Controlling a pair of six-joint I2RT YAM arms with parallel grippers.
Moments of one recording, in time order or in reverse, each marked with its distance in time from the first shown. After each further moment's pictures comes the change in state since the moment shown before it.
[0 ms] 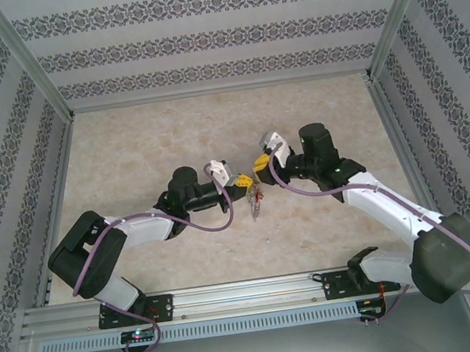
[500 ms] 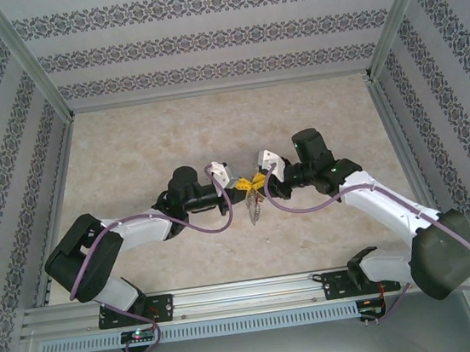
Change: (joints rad) left arm 0.000 -0.029 0.000 -0.072 0.035 0.019; right arm 0.019 0.016 0.023 -0.176 -0.056 -0.286
